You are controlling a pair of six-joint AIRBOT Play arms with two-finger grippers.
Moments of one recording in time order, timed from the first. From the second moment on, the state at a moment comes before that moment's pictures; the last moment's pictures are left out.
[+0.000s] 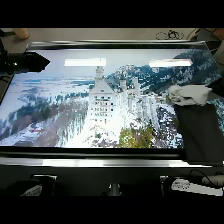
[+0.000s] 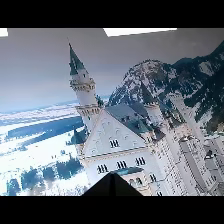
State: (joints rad) left arm -0.08 -1.17 1.55 1.16 -1.05 -1.41; right arm -0.67 -1.46 1.68 -0.87 1.55 1.68
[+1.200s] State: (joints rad) left arm -0.09 -1.21 1.56 1.24 -1.03 -1.38; right arm -0.83 -1.30 1.45 -1.55 1.61 1.61
